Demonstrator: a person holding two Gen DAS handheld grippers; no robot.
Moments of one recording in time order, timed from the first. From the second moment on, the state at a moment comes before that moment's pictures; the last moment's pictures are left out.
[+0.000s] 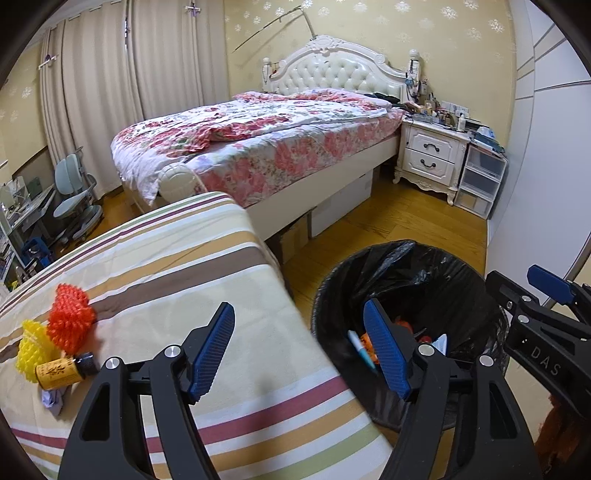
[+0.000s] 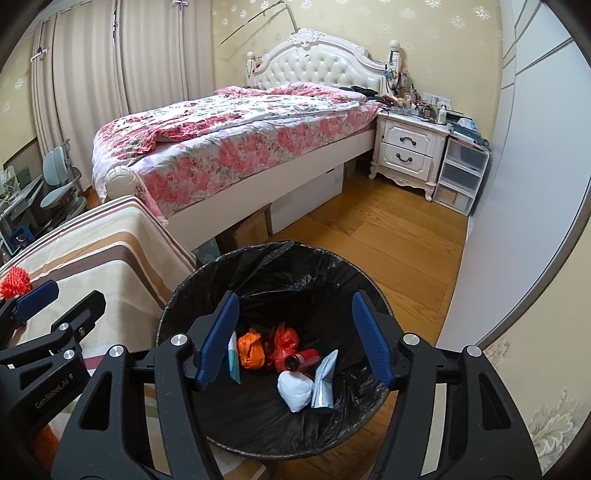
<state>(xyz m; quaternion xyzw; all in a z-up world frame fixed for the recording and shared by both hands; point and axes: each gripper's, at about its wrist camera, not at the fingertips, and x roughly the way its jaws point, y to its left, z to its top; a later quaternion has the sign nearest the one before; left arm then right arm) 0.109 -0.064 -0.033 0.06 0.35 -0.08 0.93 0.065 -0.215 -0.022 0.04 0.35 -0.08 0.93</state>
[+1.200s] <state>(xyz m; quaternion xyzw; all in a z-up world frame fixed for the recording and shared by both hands) 0.017 0.180 -0.038 -0.02 0.37 0.12 0.92 0.047 0.001 -0.011 -0.04 0.36 0.11 0.93</state>
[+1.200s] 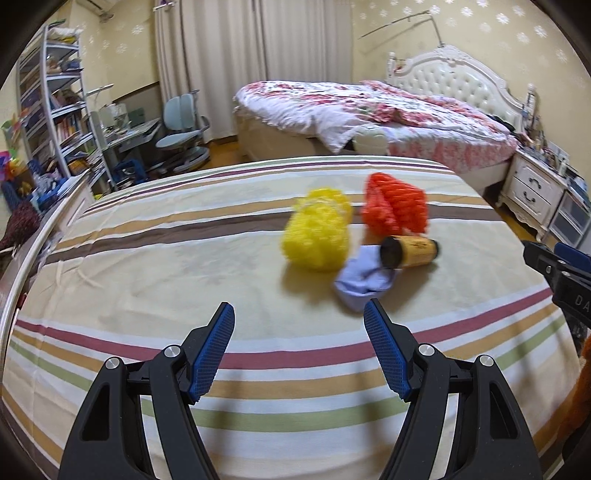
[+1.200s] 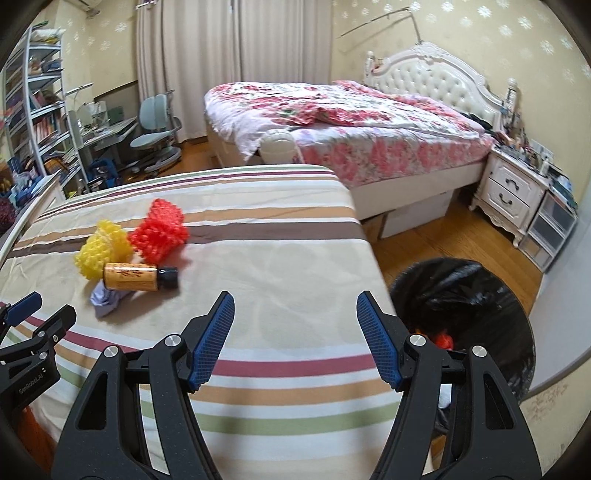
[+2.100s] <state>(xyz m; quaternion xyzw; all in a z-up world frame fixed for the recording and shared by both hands) 0.018 0.255 -0.048 -0.05 0.39 0.17 0.91 0.054 0.092 -0.017 -0.08 0.38 0.18 0.90</state>
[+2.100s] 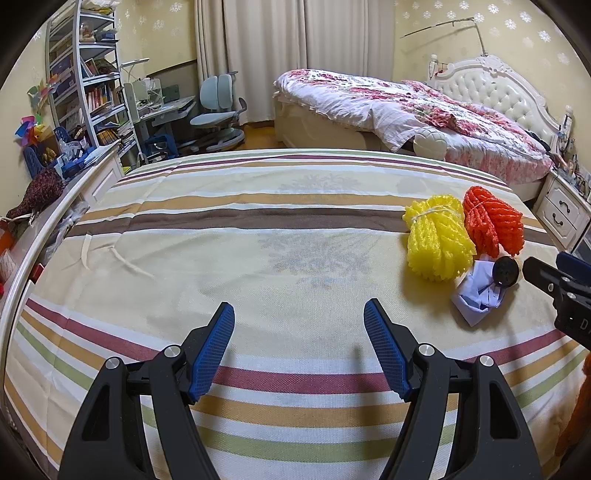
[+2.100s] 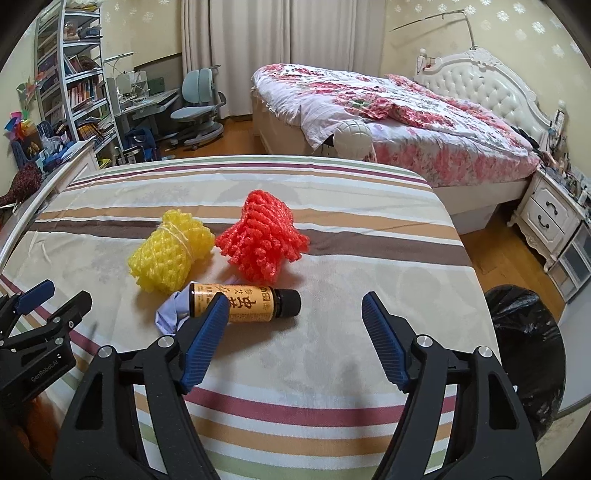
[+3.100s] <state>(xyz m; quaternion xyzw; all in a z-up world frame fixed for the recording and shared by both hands) 0.013 0.260 -0.049 -0.07 0.38 0.17 0.91 0.043 0.073 -0.038 -0.07 0.41 0.15 0.89</state>
